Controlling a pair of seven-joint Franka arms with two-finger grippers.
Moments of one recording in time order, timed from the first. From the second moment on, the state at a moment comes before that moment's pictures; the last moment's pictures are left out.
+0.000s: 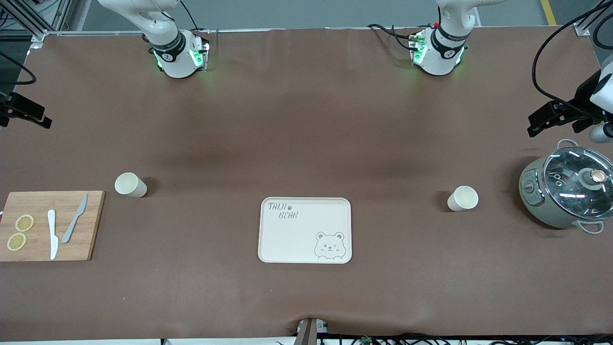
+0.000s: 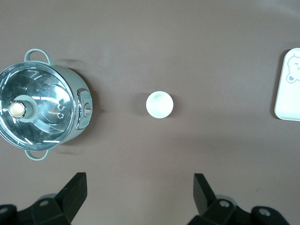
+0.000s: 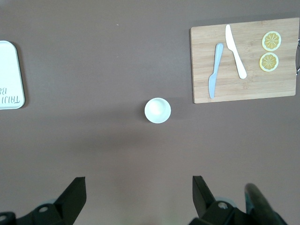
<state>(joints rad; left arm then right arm) 0.13 0.00 -0.18 -1.57 0.04 1.60 -0.12 -0.02 0.01 -0.10 -1.50 0.02 1.48 -0.05</state>
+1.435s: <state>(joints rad) 0.16 0.12 -0.18 -1.61 0.04 1.69 -0.12 -0.02 0.01 -0.09 -1.51 0.04 1.48 -0.05</state>
